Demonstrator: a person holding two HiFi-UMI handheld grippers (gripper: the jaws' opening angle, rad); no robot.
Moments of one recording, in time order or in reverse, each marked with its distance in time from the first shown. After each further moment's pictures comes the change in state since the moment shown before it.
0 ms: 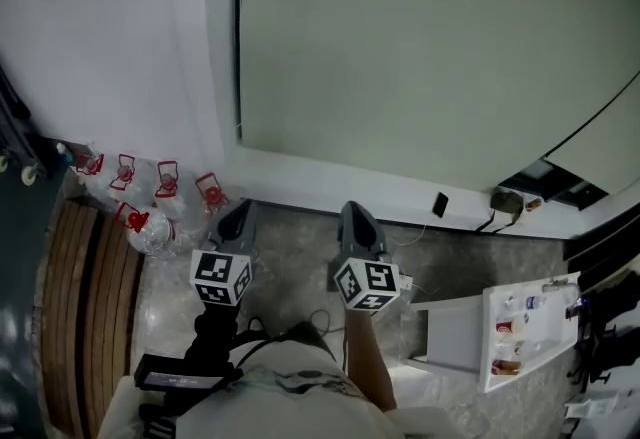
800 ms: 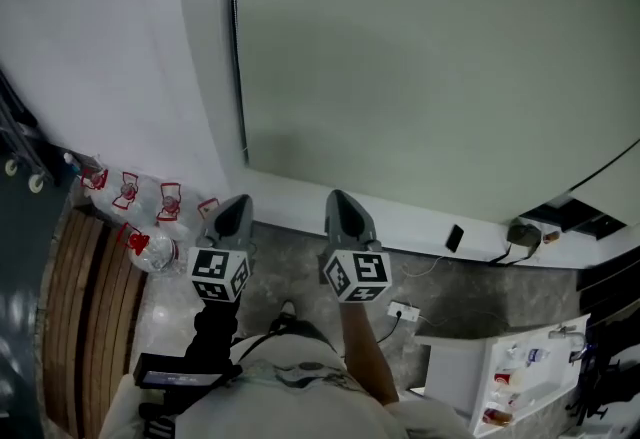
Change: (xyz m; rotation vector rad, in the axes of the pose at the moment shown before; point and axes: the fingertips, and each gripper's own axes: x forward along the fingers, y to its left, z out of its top) left arm 0.113 0.054 0.023 0.006 -0.007 0.111; right arm 0.148 -0.015 0.021 -0.003 0.001 0.172
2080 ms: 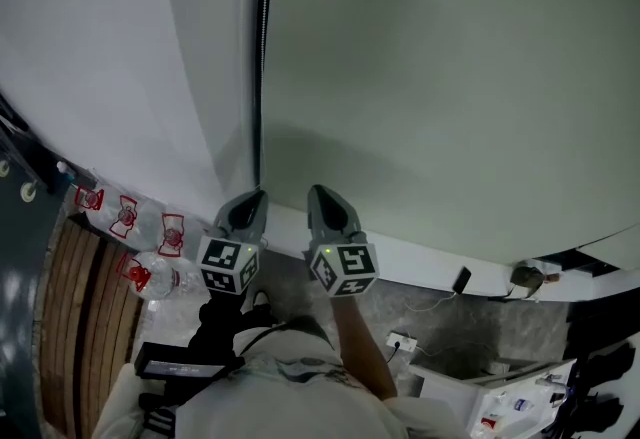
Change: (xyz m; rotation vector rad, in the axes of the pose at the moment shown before) left arm 0.170 0.118 0.011 -0.060 0.046 -0.035; right arm 0.234 0.019 -0.014 -0.020 0.096 0.159
